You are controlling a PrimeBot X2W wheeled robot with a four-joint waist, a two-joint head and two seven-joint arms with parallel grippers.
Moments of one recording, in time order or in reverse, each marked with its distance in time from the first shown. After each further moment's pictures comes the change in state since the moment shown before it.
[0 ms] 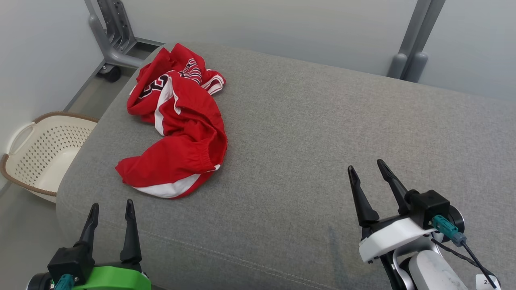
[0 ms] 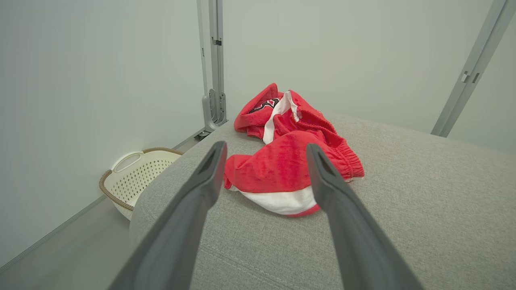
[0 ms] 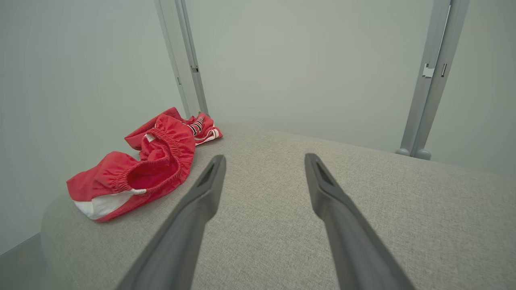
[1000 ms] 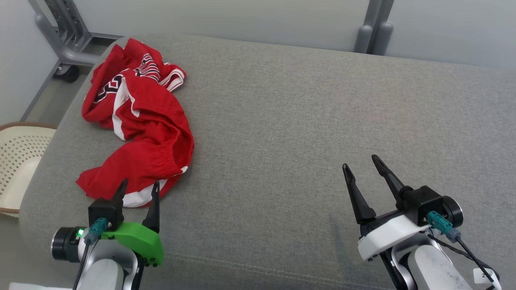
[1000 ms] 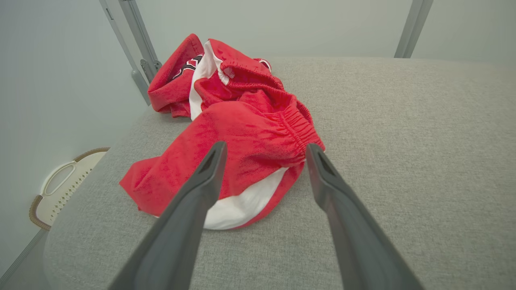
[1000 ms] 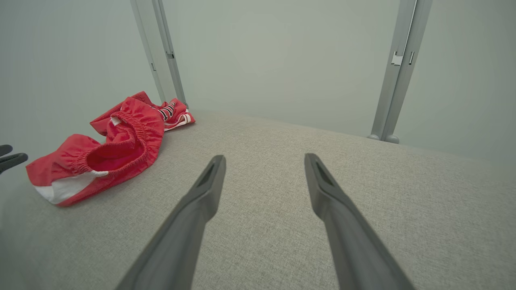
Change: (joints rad) left arm -0.278 0.025 -0.108 0.361 0.067 -0.063 0.059; right arm -0.026 -0.021 0.021 0.007 -0.046 0.024 0.000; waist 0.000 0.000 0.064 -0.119
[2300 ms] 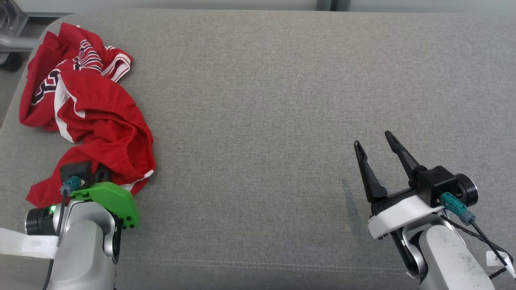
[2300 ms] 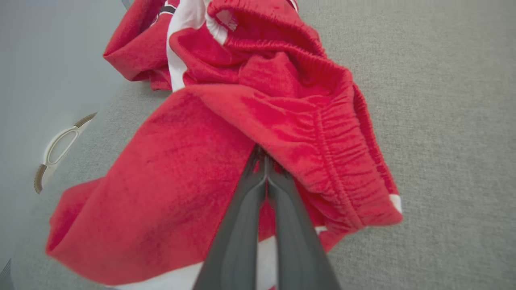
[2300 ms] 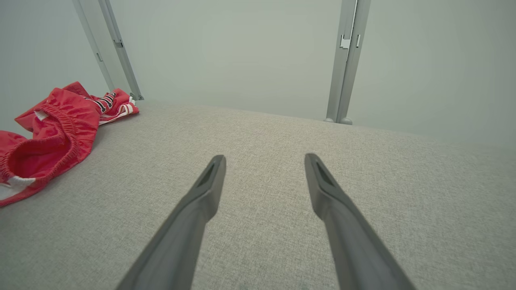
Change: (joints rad) left arm -0.292 0.004 0.085 0.405 -0.007 0.079 0.040; right arm -0.068 -0.035 -0.034 -0.014 -0.019 0.009 0.000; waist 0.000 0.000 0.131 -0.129
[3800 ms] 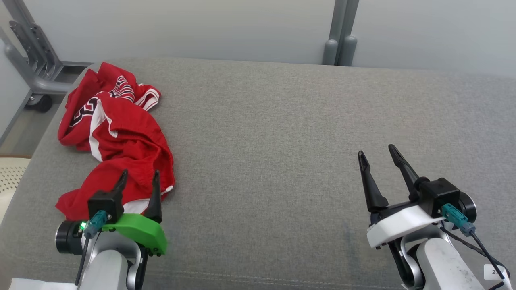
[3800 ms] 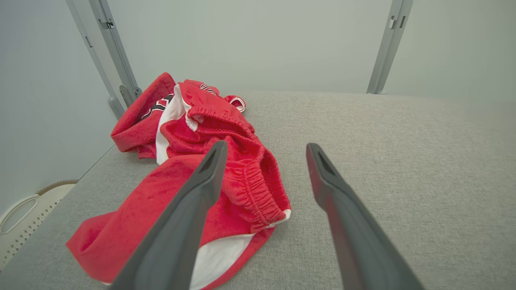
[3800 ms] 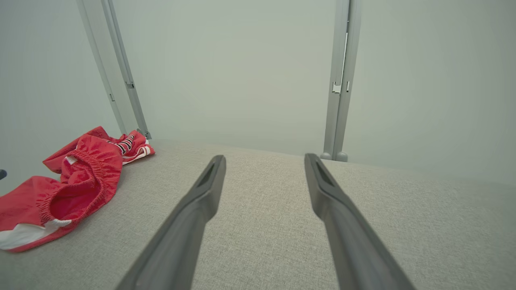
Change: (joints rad) left arm 0.216 -0.033 -0.074 -0.309 -0.013 -0.071 -0.096; right arm 0.053 0.040 -0.023 -0.002 0.035 -0.035 0.000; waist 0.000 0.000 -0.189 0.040
